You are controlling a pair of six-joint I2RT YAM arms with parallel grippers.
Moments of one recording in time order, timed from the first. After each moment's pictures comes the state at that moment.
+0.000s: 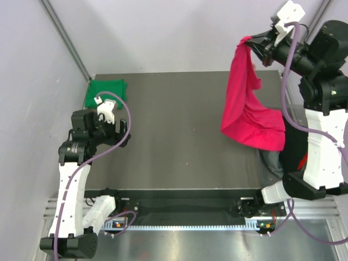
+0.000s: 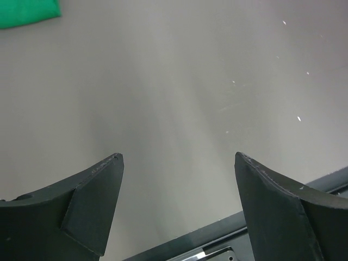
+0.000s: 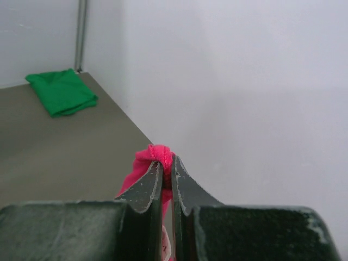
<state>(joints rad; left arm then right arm) 0.00 0.86 1.08 -0.88 0.34 0.13 0.15 1.43 2.25 -0.76 -0.60 -0.40</state>
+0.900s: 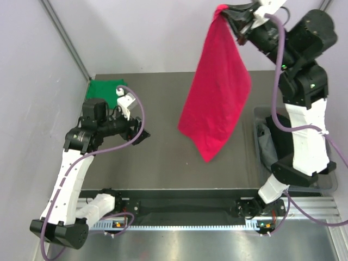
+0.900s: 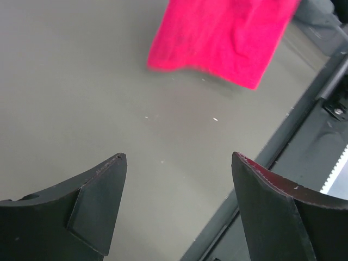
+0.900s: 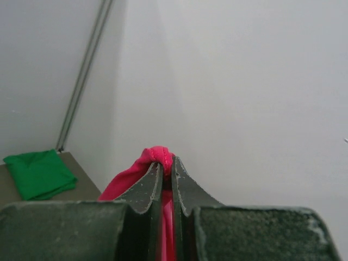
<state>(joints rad) -0.19 0.99 1.21 -0.84 0.66 0.21 0.47 1.63 2.55 -0.54 -0.34 -0.42</state>
